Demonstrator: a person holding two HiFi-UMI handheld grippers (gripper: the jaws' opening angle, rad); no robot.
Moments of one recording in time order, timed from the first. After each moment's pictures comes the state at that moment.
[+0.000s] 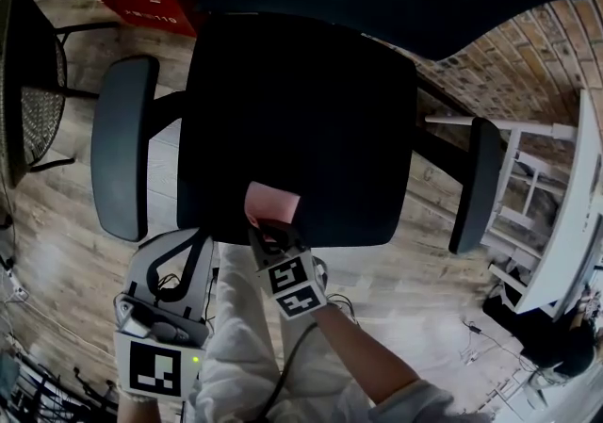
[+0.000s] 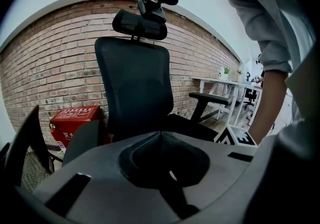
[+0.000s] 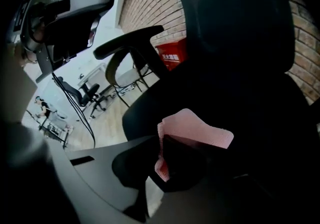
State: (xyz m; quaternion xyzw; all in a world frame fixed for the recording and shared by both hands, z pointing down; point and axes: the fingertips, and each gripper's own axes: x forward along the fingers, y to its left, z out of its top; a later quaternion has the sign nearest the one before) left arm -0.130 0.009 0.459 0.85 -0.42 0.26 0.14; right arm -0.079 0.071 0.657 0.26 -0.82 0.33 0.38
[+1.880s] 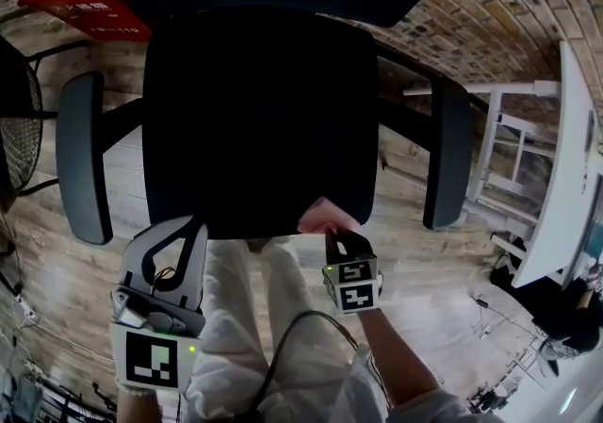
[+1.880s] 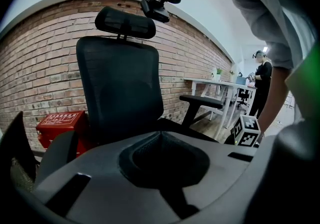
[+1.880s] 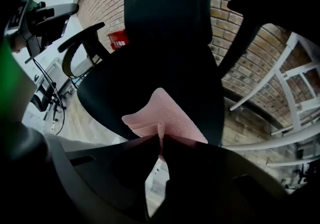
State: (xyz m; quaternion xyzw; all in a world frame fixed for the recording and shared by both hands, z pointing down) left arm -0.063 -0.001 0.455 0.87 -0.39 0.26 0.13; right arm 0.162 0.112 0.671 0.44 -0.67 0.37 0.47
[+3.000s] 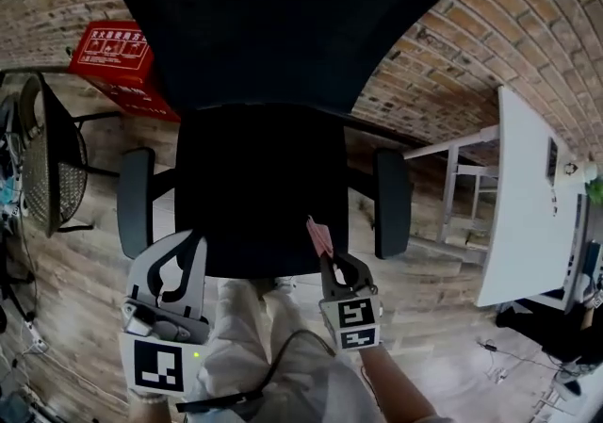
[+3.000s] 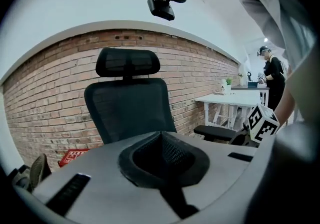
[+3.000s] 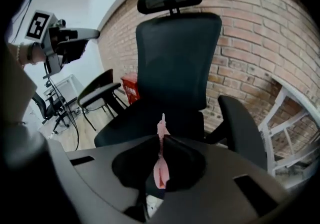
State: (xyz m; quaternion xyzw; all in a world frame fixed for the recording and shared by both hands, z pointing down) left arm -0.049 -0.035 0.261 0.85 -0.48 0.21 0.06; right arm 0.147 0.019 0.441 0.48 -0.77 0.24 0.33
